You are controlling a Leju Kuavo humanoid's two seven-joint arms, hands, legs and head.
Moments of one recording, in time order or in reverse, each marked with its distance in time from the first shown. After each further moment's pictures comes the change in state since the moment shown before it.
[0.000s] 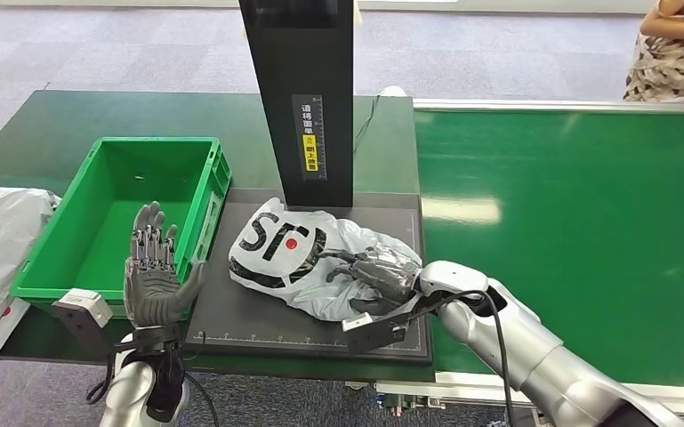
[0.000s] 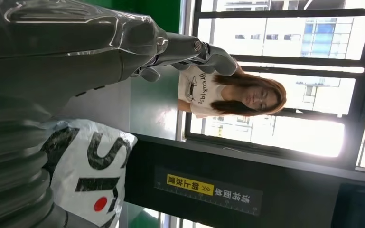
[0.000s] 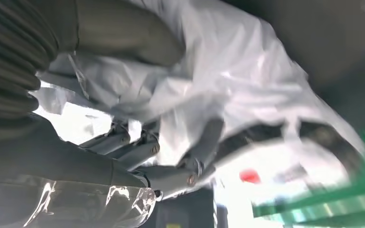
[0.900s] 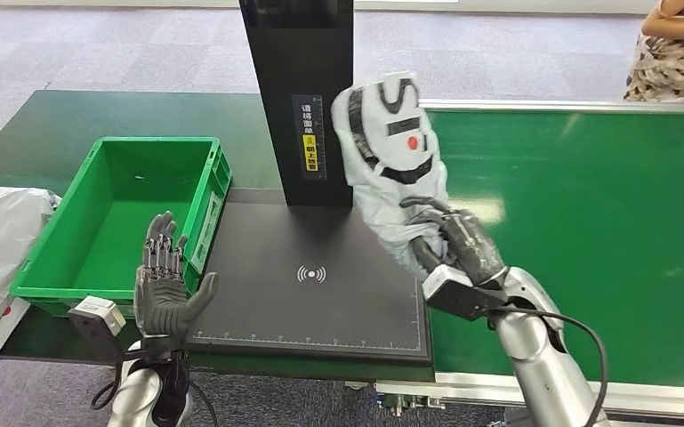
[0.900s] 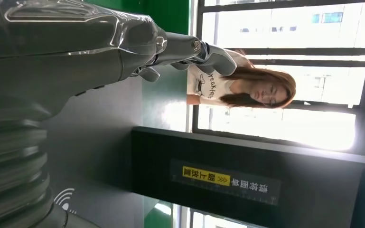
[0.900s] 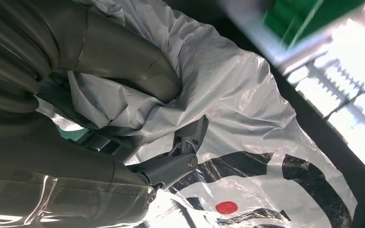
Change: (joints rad) left arm 0.017 -0.004 -0.010 0.032 -0.028 -0.014 -0.024; right arm 0.351 0.076 -0.669 -0.373 -0.014 0.010 -0.037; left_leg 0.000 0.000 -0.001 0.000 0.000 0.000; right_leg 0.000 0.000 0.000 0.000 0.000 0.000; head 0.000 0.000
